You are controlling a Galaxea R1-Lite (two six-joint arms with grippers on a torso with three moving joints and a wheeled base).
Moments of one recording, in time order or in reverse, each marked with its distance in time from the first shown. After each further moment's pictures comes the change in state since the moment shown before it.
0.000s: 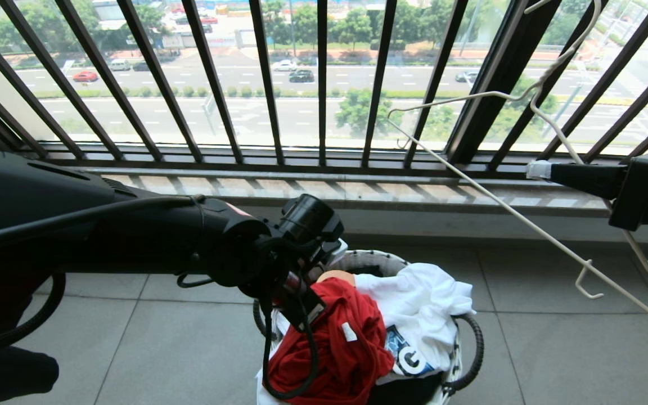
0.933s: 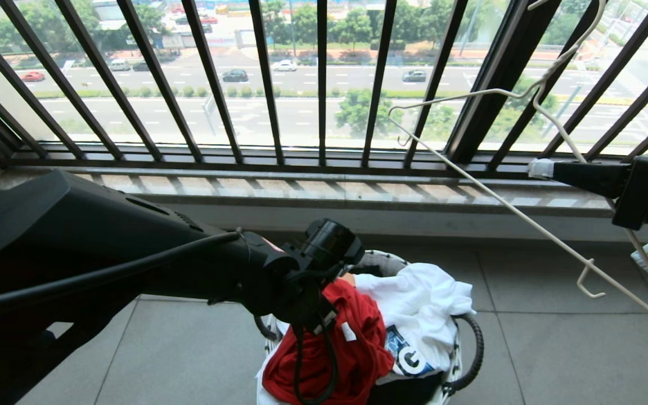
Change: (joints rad) left arm -0.041 0.096 0.040 -0.189 0.177 -0.002; right arm -0.002 -0.005 0.000 -0.001 0.001 0.000
